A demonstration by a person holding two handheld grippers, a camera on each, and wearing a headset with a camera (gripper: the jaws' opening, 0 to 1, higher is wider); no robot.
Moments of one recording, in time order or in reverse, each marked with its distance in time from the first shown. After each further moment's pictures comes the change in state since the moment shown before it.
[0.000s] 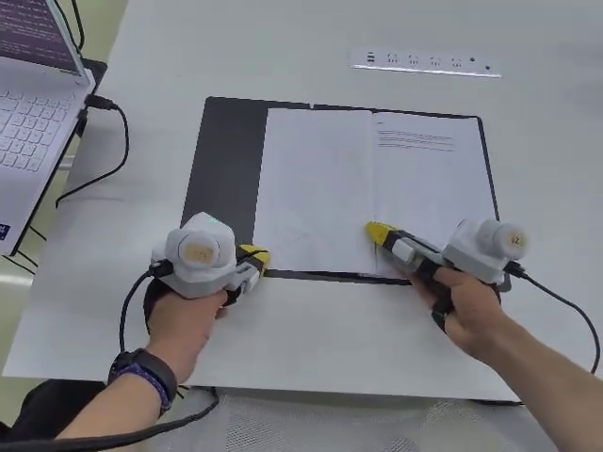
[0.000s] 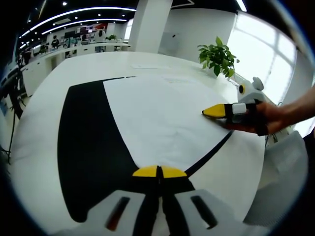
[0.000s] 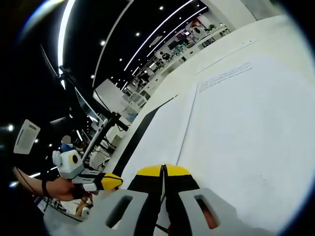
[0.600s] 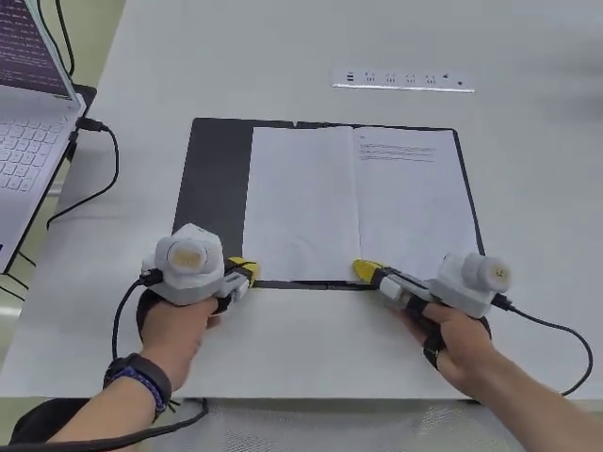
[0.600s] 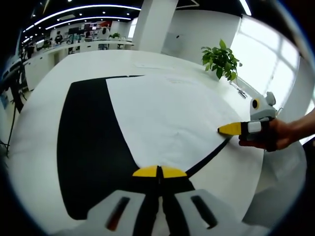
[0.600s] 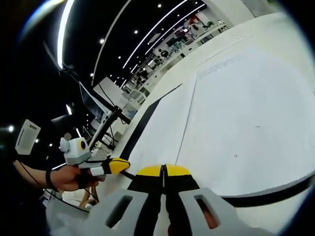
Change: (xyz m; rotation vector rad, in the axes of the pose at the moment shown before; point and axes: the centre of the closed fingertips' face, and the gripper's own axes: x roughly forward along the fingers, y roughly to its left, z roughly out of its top) left arm 0.000 0.000 0.000 -0.051 -0.002 0.003; right arm -0.027 0.000 -0.035 0.020 0.026 -0.007
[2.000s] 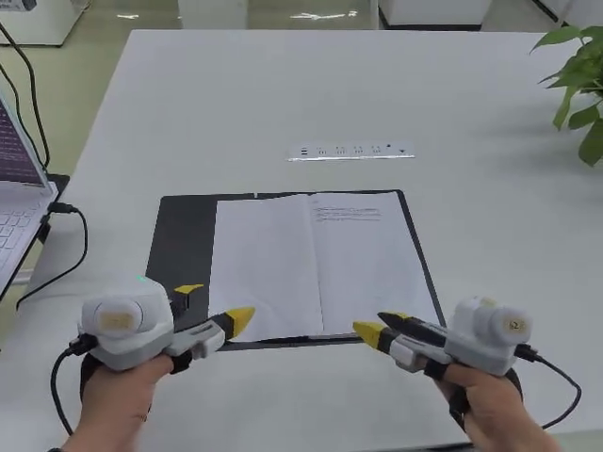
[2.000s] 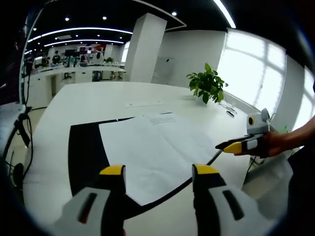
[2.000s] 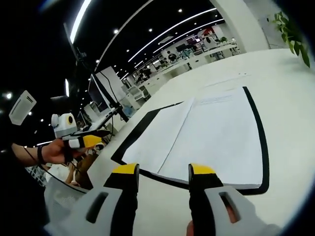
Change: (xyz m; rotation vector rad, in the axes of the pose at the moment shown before) left arm -0.062 -0.052 0.080 0.103 -0.227 -0.052; right arm -0.090 0.002 0.036 -0.235 -0.011 -0.079
